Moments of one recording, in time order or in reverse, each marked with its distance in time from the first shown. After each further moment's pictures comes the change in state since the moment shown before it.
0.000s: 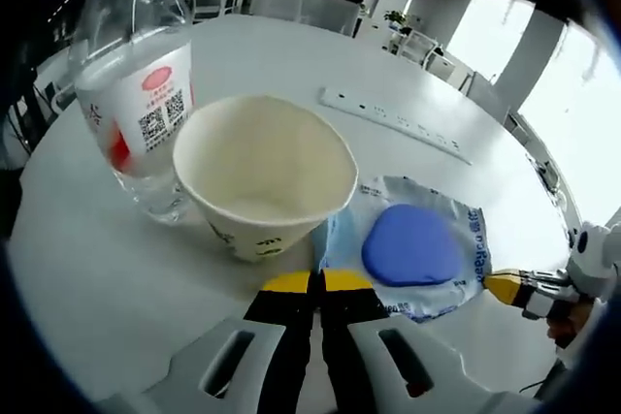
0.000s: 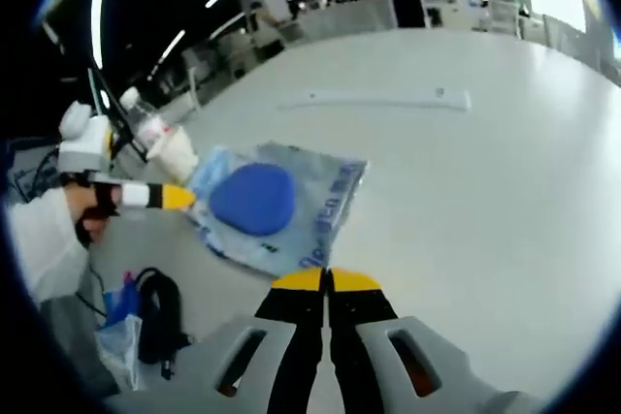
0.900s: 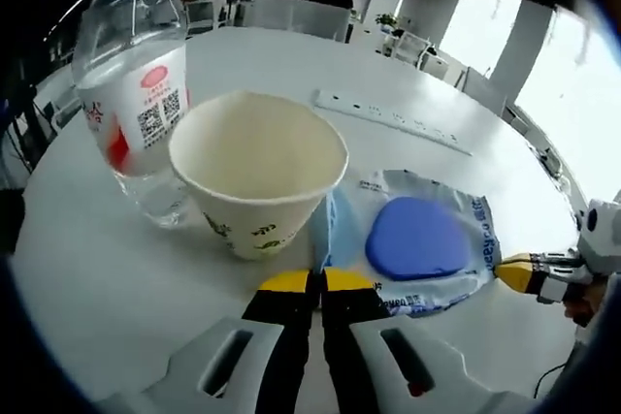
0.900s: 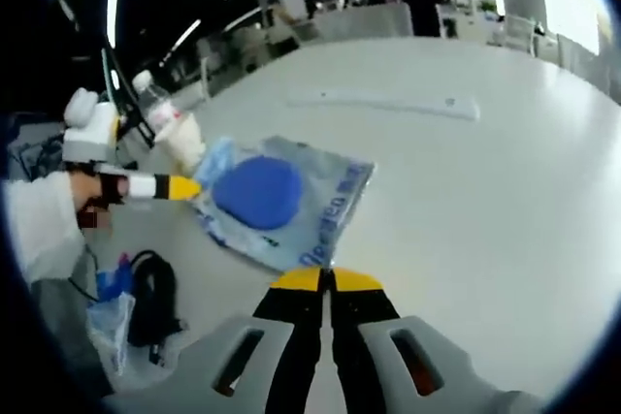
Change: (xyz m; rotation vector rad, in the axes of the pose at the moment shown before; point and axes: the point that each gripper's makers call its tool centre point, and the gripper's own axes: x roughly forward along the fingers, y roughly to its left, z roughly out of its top) left arm 0.002 0.000 -0.004 0.102 -0.040 0.013; right arm -0.004 0.002 -0.003 -0.073 -0.003 0.022
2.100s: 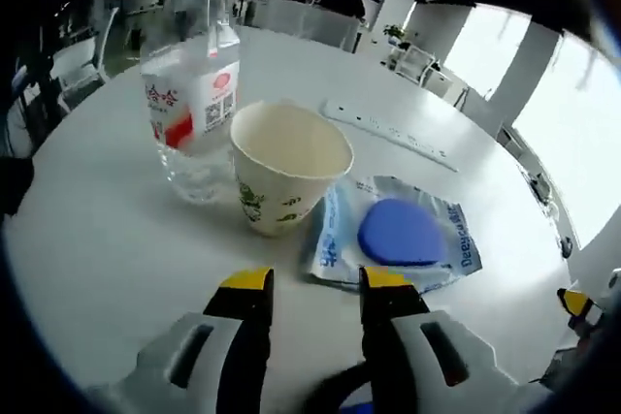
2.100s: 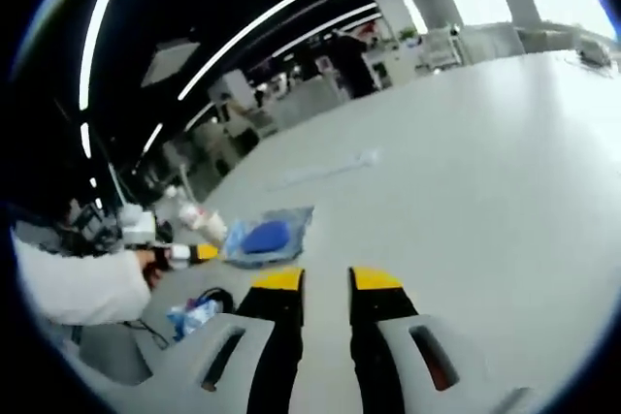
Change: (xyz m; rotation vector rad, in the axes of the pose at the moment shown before) left arm -0.058 0.001 0.005 -0.205 -0.107 -0.075; right arm -0.179 -0.016 -0.014 0.318 -0.368 -0.080
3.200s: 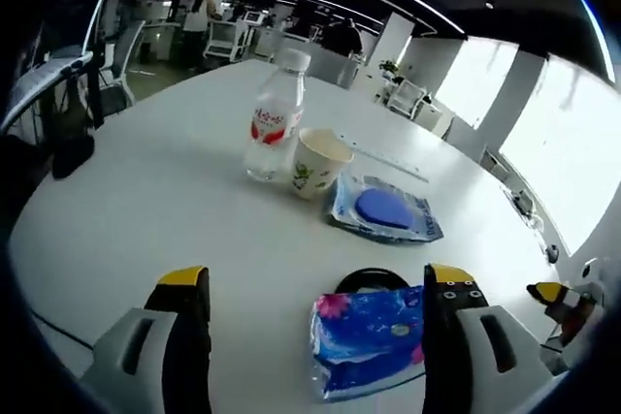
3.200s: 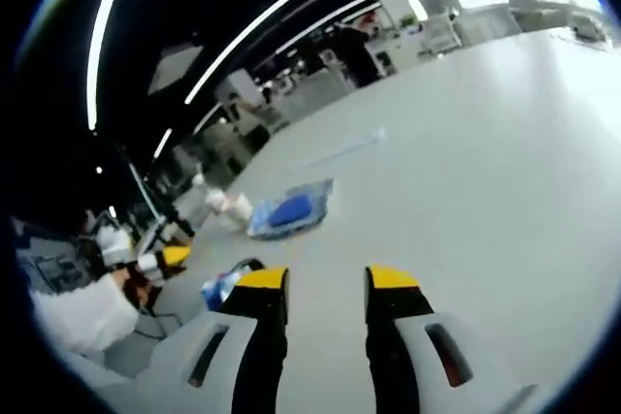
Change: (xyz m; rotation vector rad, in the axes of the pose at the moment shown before) left arm -0.120 0.034 -0.042 0.041 -0.064 0.001; right arm -0.052 0.020 -0.042 0.072 0.050 0.044
